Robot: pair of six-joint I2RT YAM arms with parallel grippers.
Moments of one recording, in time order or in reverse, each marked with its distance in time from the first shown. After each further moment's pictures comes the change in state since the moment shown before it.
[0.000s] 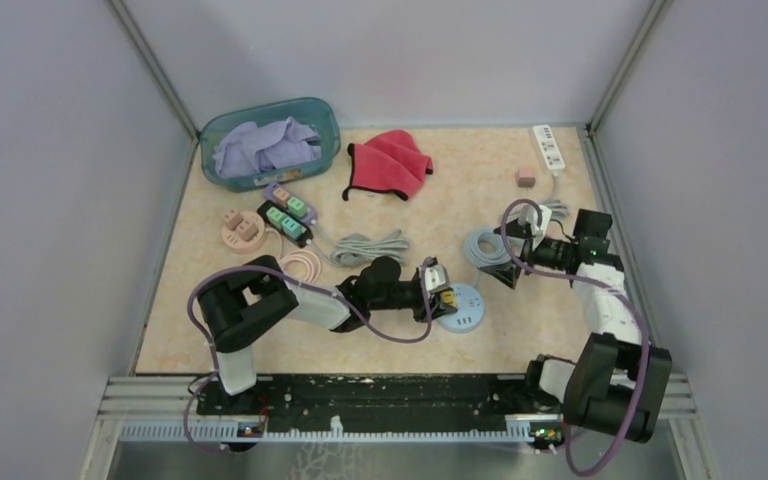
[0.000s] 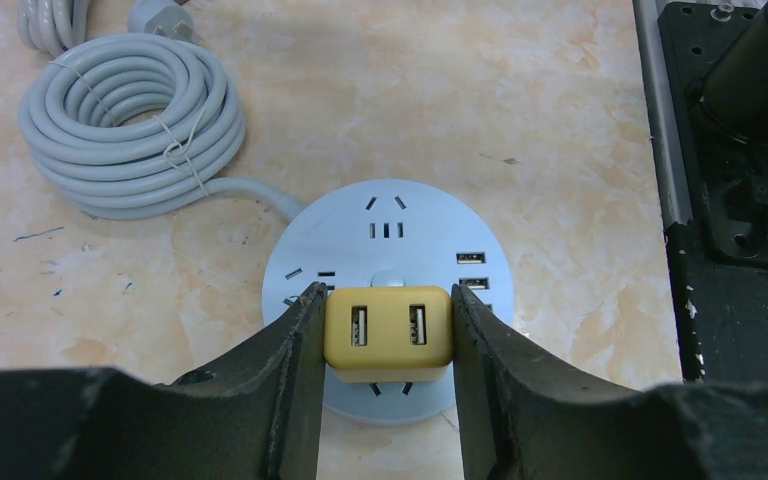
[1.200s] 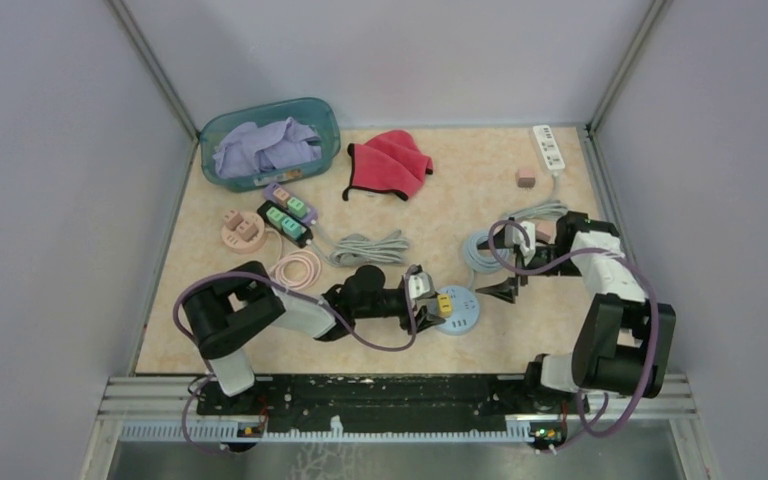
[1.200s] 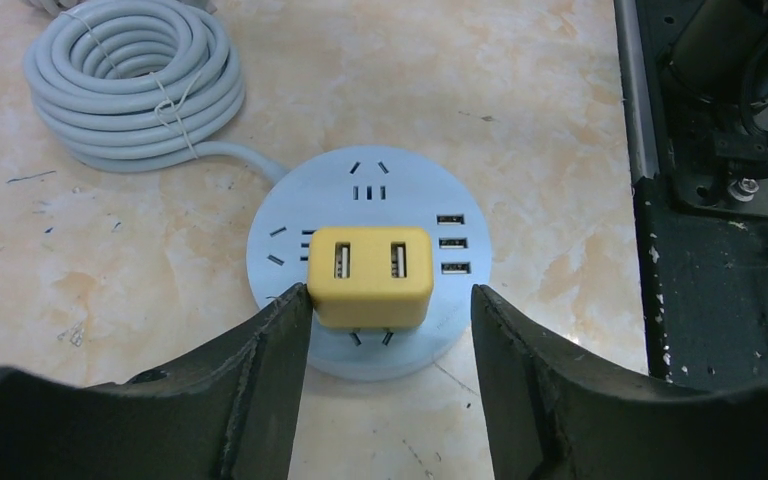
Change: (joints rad) left arm 0.003 -0.066 -0.124 0.062 0.001 -0.018; right arm 0.075 0.240 0.223 -0.973 -0.056 -1.068
